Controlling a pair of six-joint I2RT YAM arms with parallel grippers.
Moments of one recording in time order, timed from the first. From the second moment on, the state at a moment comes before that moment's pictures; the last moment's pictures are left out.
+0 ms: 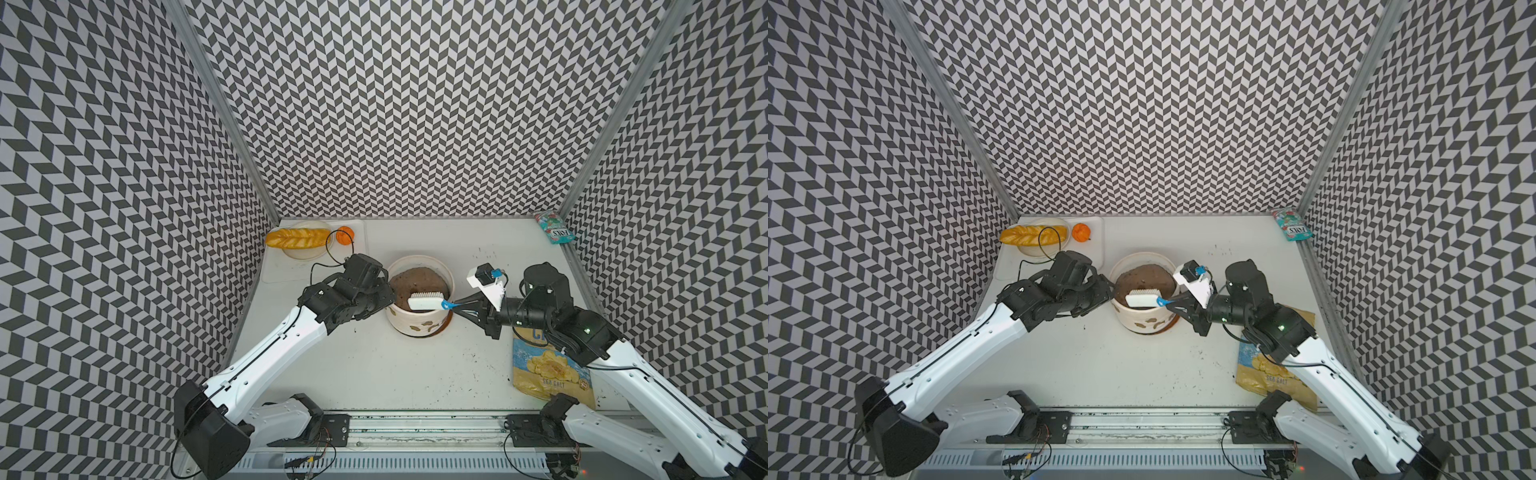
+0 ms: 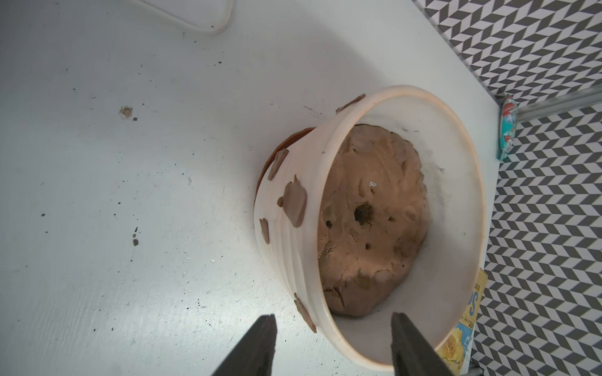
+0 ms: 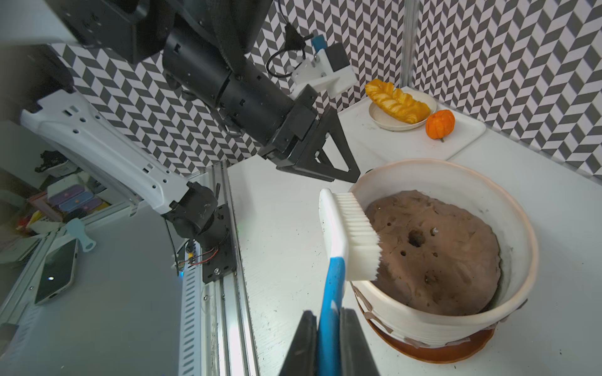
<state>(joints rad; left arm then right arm) -0.65 1.22 1.13 -0.79 -0.04 -1.01 0.61 0.92 0.96 -0.52 -0.58 -0.08</state>
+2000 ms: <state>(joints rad) -0.68 1.55 1.39 -0.98 -0.21 -0.90 1.15 1.01 0.65 -0.18 0.20 0.29</state>
